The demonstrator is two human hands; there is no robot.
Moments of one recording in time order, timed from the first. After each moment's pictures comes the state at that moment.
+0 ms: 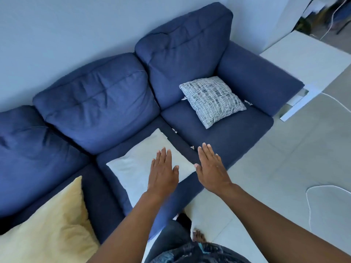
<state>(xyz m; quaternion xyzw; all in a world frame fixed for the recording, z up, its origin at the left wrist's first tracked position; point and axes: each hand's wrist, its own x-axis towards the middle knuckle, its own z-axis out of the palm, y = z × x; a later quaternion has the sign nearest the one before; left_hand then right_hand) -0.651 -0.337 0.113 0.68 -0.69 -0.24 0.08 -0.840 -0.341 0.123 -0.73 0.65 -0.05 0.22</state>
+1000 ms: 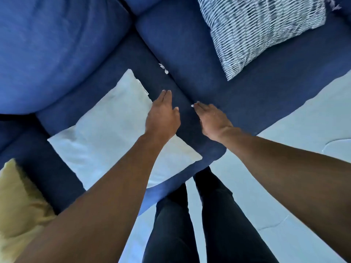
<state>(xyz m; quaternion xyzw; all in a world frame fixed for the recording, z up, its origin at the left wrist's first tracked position) -0.695 -0.567 -0.129 0.72 -0.60 -0.34 0.01 -0.875 -0.564 -0.174 -0.75 0.54 0.21 0.32</state>
